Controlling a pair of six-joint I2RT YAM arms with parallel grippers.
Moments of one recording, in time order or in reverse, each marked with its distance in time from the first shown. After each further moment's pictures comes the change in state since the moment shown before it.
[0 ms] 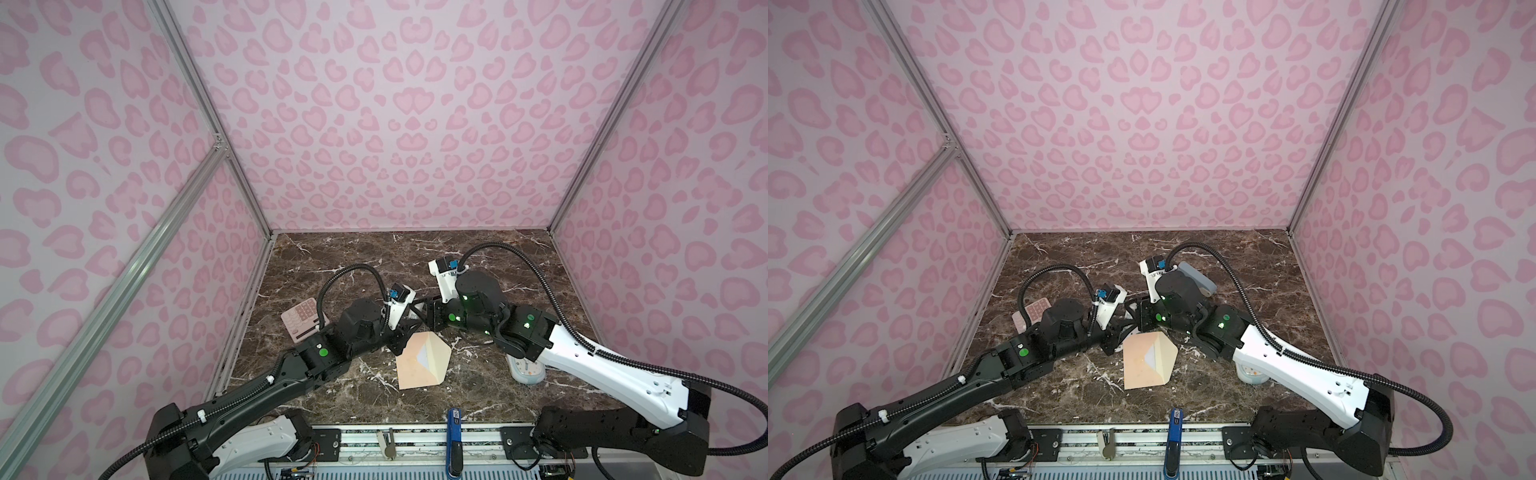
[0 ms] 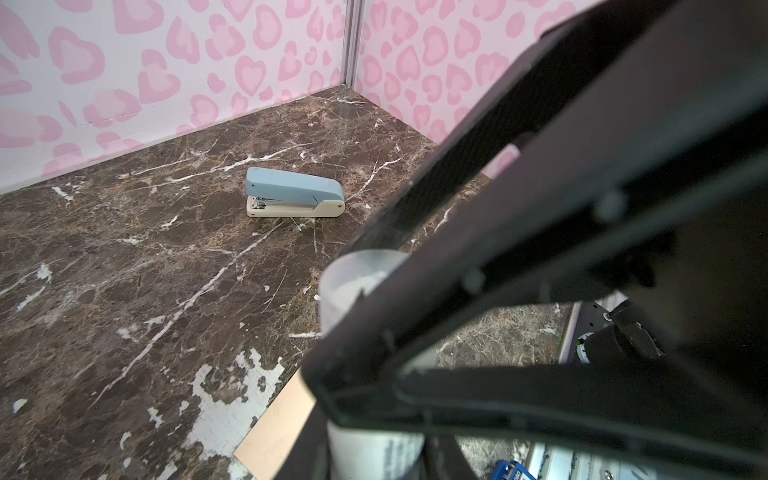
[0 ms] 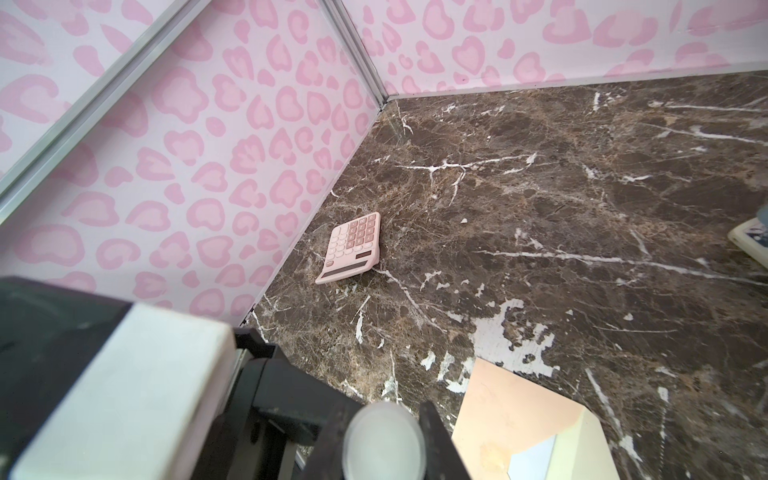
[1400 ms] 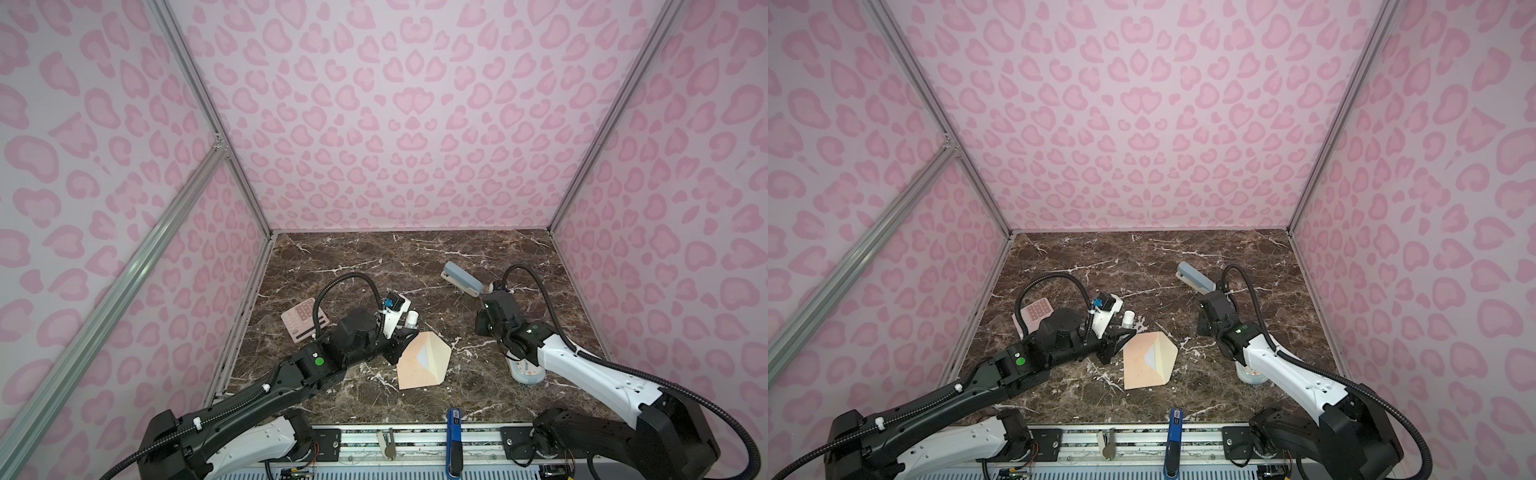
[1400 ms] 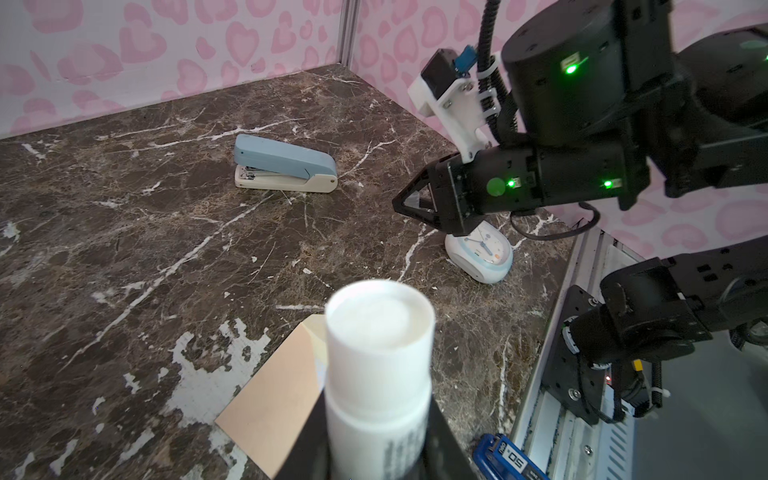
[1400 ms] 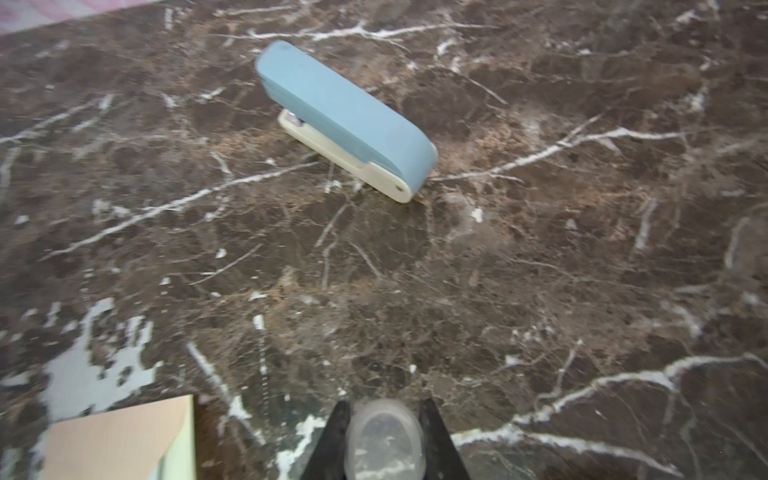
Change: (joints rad) left arm -0.014 -0.068 -0.097 0.017 0.018 -0.052; right arm -0.430 -0.031 -0.522 0.089 0.327 -0.031
